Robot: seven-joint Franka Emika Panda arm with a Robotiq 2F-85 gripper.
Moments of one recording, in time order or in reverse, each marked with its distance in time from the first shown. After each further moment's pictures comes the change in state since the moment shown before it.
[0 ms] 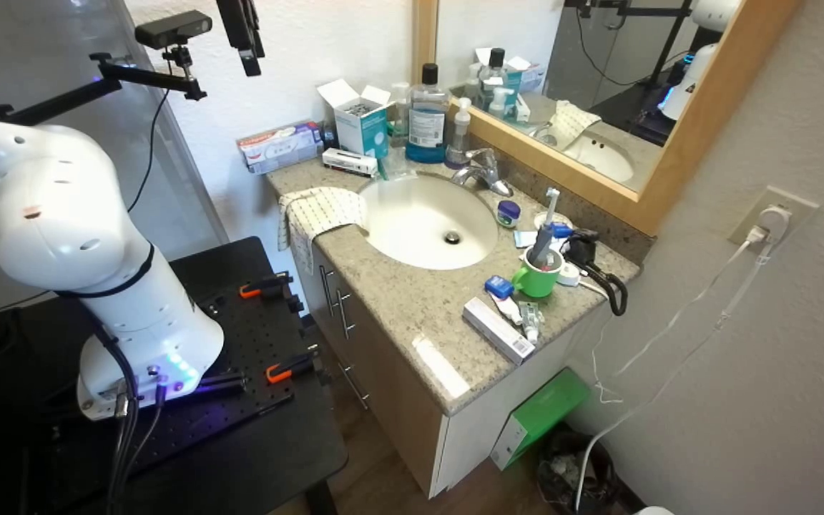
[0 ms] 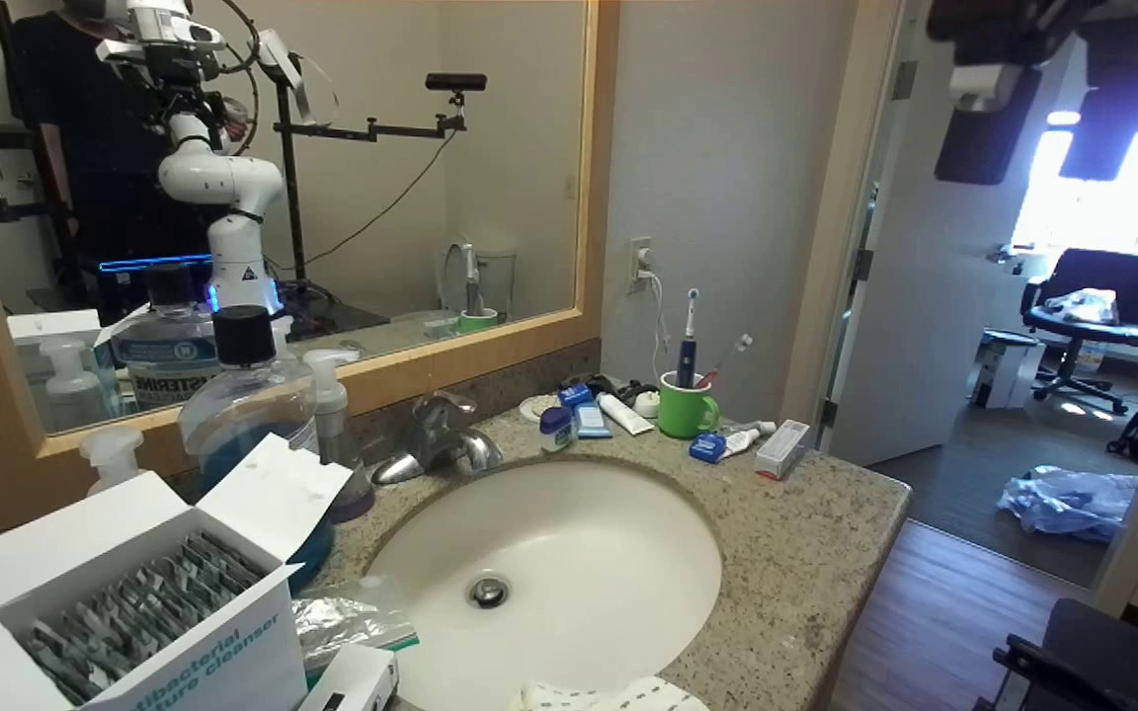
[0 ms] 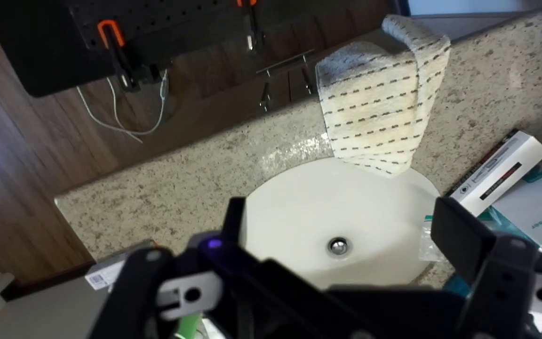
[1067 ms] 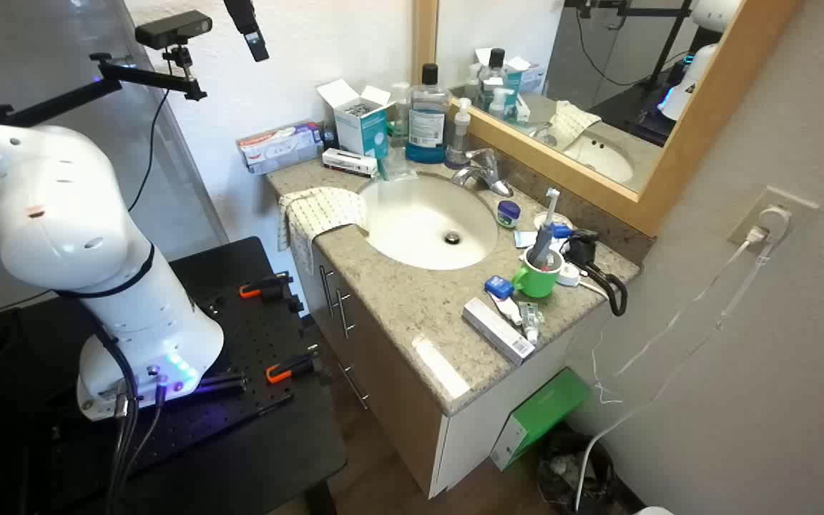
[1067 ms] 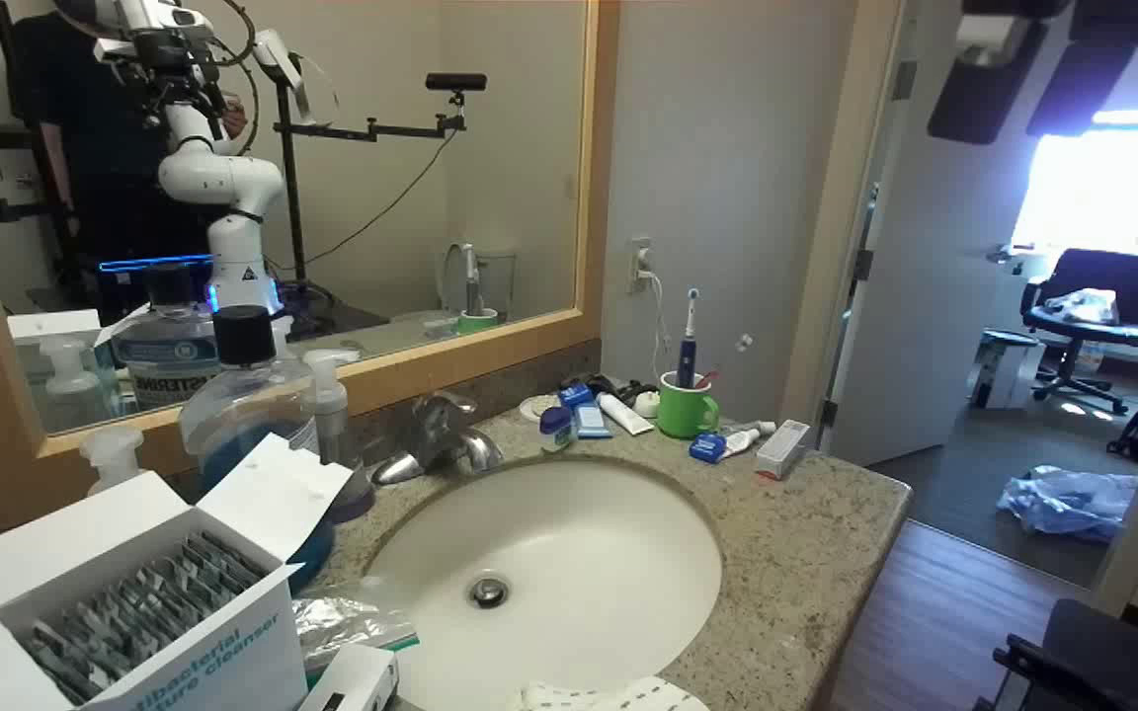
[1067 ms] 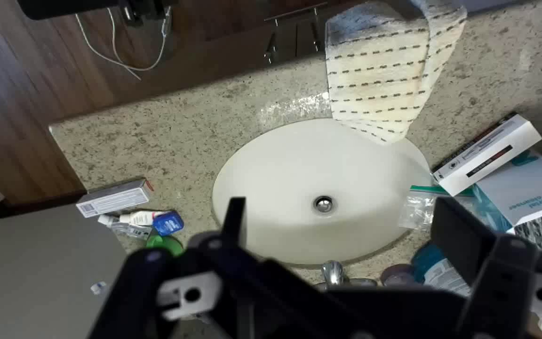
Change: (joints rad) arm 0.030 -0.051 0.025 -0.011 -0.069 0.078 -0.085
